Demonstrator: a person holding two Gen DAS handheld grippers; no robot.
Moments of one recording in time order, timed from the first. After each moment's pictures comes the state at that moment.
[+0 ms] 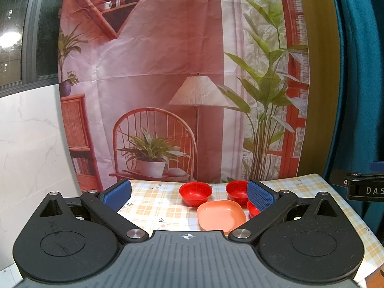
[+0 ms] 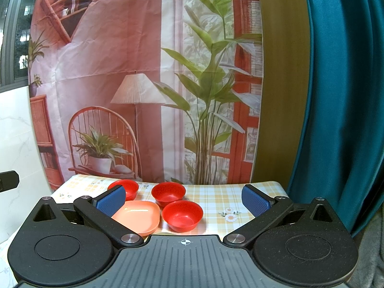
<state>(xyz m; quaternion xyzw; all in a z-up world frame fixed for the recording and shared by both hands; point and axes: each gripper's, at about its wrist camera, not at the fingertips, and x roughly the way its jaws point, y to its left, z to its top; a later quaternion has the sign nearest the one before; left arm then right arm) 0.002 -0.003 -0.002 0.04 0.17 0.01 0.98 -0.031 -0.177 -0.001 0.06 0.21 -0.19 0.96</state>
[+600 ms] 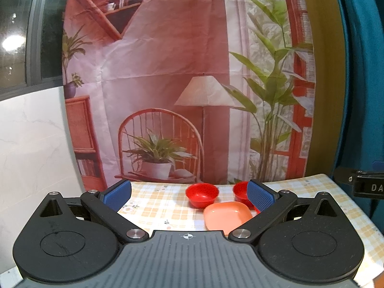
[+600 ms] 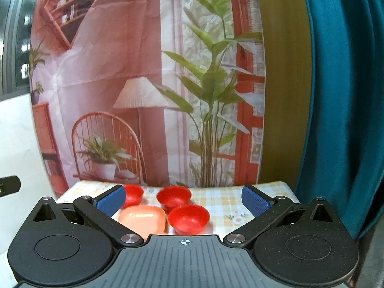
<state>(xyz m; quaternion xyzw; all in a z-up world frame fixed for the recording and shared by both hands) 0.010 -0.003 -0.007 0.05 0.16 0.03 0.98 -0.026 -0.182 -0.020 0.07 0.17 -0.17 0.97</state>
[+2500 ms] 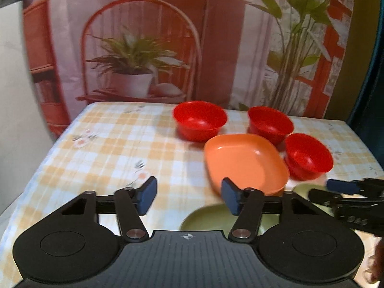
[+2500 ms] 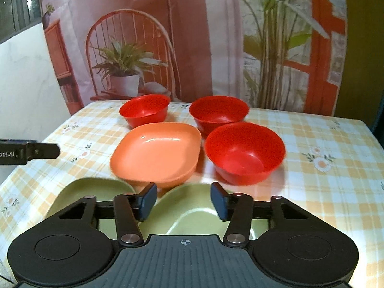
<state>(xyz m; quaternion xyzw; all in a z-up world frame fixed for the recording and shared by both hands) 0.205 0.043 -0.177 0.00 0.35 -0.03 0.94 0.155 -0.212 -0.213 0.10 0.36 -0.04 0.93</state>
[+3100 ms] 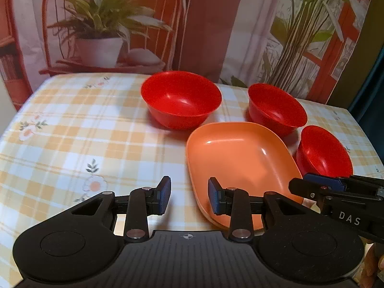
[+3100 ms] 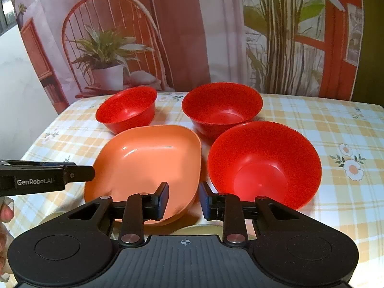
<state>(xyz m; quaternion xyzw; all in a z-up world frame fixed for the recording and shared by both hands) 0.295 0.033 -0.235 -0.03 0.43 -0.07 0.90 0.232 -0.228 -0.248 0.14 0.40 -0.06 0.90</state>
